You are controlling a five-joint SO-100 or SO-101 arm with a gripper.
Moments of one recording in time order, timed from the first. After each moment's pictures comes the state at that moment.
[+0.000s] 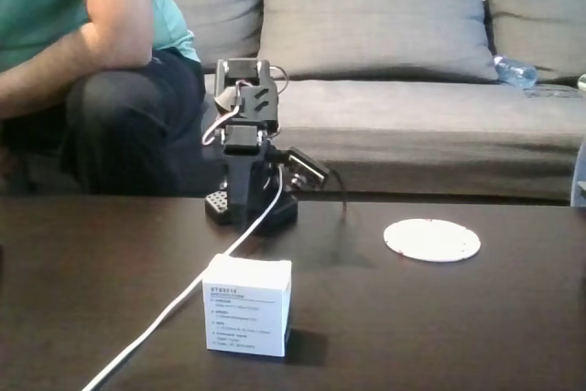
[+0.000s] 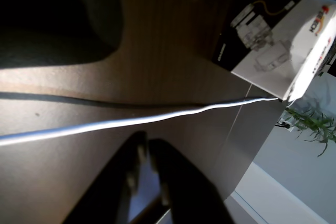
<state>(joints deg) -1.6 192.2 170.2 74.3 -8.0</state>
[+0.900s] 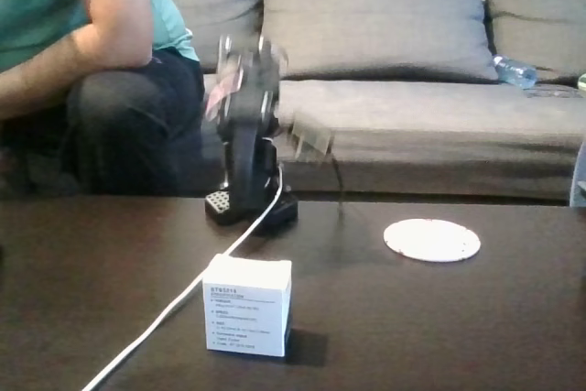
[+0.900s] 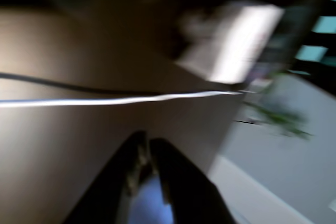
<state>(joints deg) -6.3 189.1 152.3 77.1 -7.2</state>
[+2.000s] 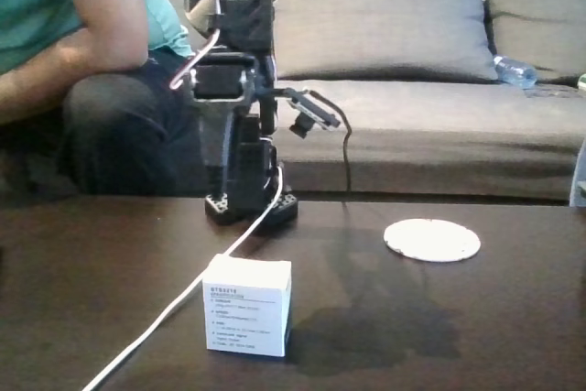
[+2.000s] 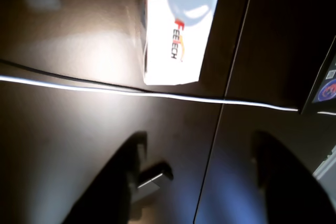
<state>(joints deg) -1.6 90.1 72.4 91.2 0.4</state>
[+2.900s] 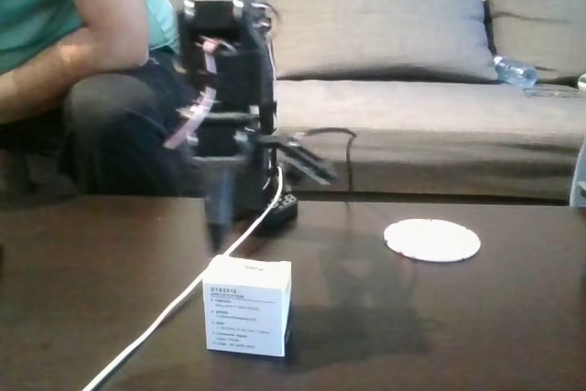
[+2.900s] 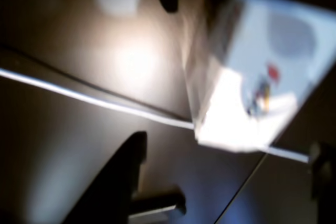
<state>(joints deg) -3.4 83.2 80.9 88.6 -4.6</state>
